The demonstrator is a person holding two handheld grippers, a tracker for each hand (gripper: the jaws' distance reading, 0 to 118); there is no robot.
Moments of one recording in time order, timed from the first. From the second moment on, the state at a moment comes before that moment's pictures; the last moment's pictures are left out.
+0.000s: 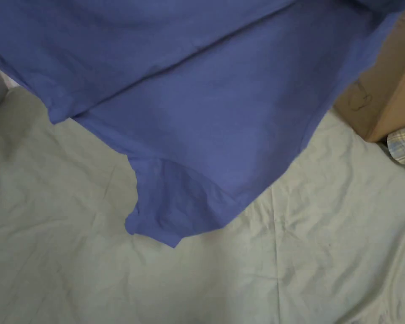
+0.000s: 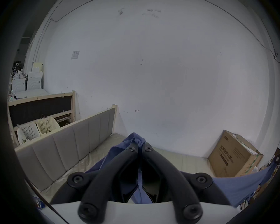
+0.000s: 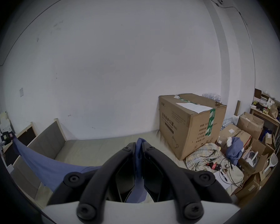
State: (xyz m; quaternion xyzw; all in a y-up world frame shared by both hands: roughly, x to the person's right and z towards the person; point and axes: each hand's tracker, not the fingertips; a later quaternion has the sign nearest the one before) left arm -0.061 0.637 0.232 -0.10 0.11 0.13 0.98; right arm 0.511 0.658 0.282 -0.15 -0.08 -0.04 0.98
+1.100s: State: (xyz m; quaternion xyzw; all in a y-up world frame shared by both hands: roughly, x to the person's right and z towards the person) left arm 0.002 0.436 -0.006 -0.24 0.08 0.10 0.96; right arm 0.542 0.514 0.079 -0.22 -0.17 -0.05 0.96
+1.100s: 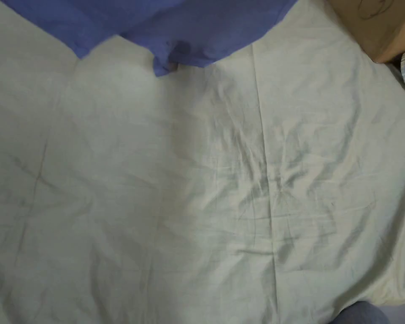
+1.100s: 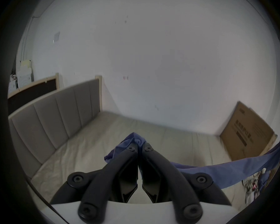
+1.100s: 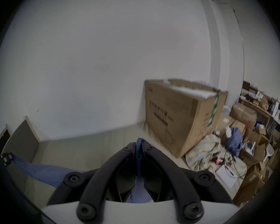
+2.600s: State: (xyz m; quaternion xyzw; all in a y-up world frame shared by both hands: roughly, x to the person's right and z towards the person) left arm -0.017 0.276 0.368 -0.18 0.13 0.01 0.97; right arm 0.491 0.318 0.427 -0.22 -0.08 0.02 0.97
